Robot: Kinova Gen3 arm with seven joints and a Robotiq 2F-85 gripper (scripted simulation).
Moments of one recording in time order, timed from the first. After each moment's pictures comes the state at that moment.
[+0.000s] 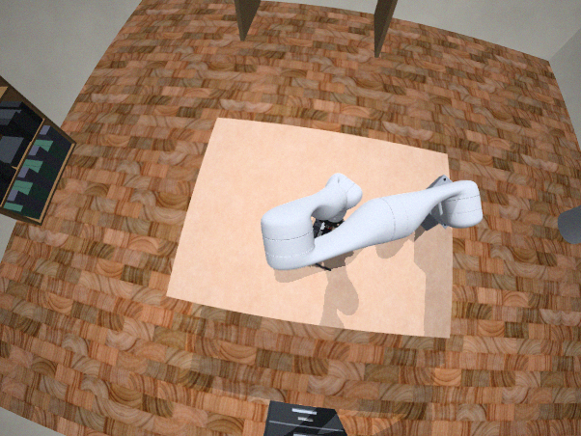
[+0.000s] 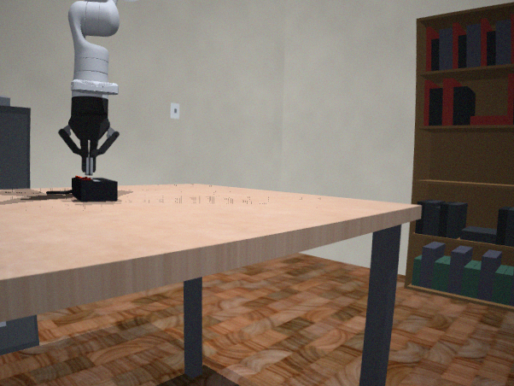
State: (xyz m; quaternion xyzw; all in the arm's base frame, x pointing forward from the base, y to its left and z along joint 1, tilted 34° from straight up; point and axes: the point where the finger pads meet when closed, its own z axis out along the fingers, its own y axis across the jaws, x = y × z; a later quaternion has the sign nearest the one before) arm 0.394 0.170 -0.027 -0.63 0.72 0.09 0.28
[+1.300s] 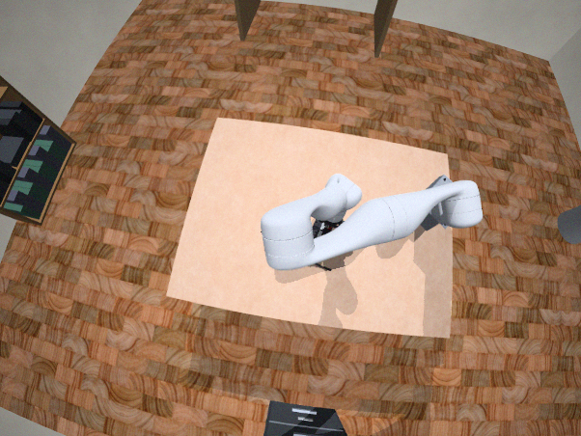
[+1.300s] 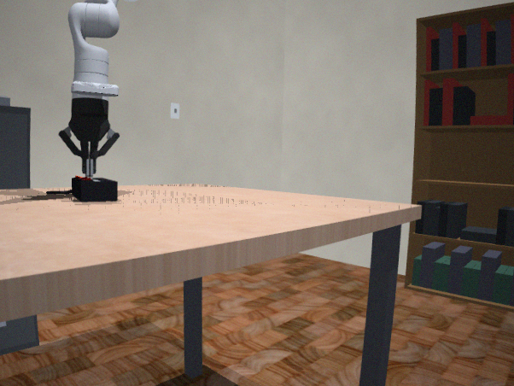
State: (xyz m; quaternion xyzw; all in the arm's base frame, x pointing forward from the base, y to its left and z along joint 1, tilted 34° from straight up) arm 0.395 0.172 -0.029 -0.63 0.72 0.08 0.28
